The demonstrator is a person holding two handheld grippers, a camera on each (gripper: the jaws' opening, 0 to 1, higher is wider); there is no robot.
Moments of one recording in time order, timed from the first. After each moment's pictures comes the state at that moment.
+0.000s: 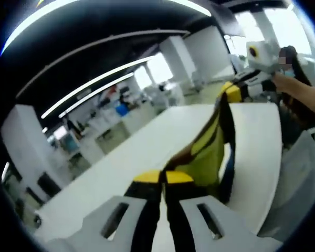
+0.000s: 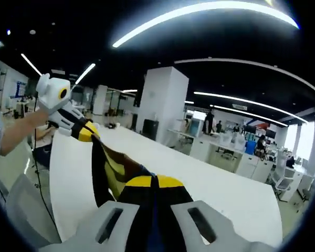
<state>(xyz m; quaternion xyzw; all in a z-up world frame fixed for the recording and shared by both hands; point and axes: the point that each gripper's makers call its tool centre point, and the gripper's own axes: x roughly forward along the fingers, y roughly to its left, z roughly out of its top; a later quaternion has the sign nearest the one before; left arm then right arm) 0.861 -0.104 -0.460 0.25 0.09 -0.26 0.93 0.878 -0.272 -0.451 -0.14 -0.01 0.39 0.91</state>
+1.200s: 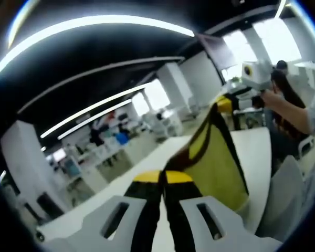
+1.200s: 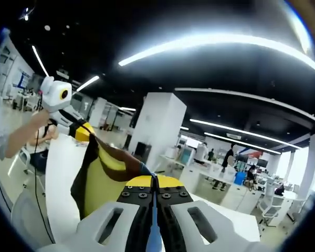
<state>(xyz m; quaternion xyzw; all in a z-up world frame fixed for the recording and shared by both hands) 0.815 -0.103 -0.341 0.24 -0.01 -0.29 0.93 0.838 -0.280 -0.332 -0.15 -0.12 0.38 0.90</state>
